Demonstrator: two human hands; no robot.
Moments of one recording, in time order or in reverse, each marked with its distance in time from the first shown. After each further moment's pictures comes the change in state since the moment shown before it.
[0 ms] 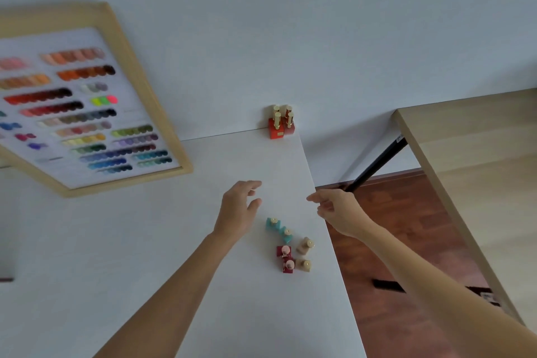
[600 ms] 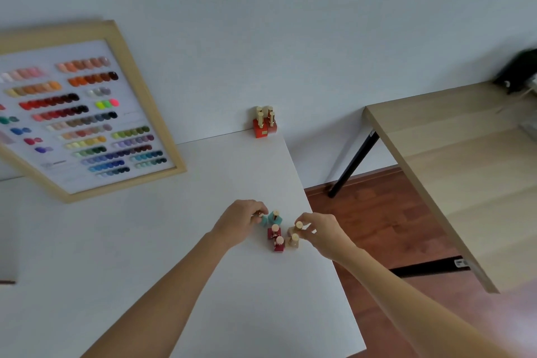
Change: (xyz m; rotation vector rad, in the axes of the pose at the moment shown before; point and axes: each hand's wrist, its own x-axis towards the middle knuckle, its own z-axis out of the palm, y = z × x) left_hand -0.045 0.008 0.004 0.247 -0.356 0.183; right_hand -0.080 0.011 0.054 -0.045 0.041 -0.015
